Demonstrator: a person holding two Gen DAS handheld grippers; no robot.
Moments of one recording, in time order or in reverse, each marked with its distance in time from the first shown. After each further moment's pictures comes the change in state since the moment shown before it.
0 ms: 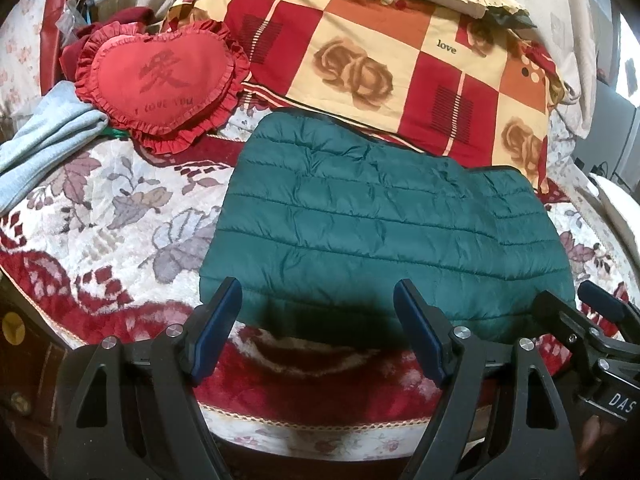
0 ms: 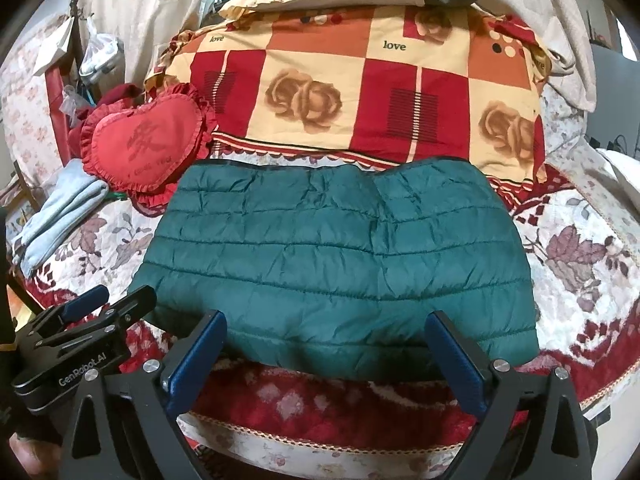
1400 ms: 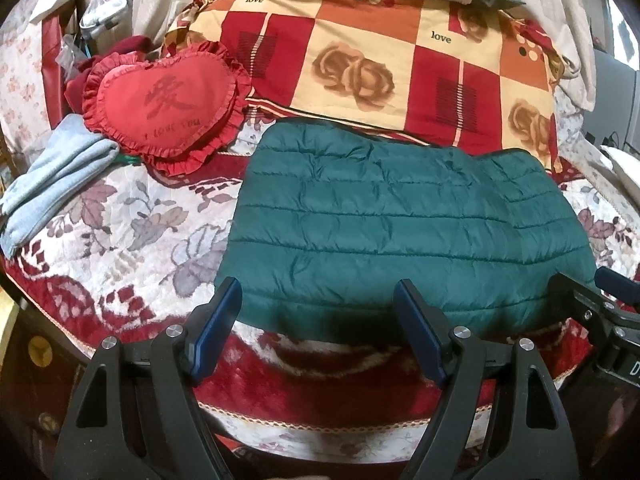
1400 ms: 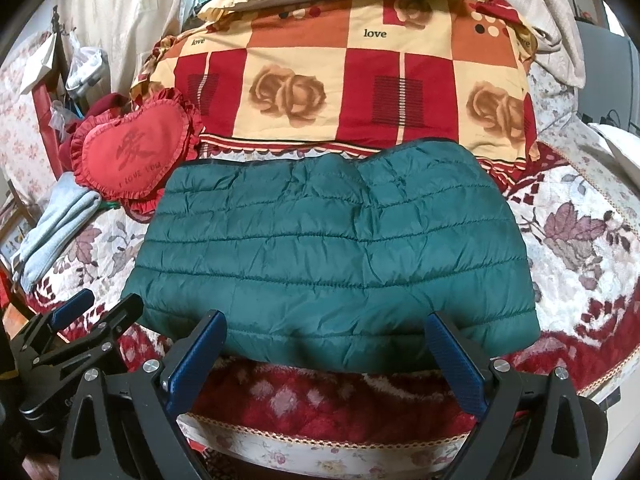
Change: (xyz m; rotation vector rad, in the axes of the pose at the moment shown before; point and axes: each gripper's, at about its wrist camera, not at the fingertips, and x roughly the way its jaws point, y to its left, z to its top) left arm -0.001 -0.009 -0.006 0.097 -0.033 0.086; right arm 0.007 -0.015 -0.006 0.060 0.024 0.009
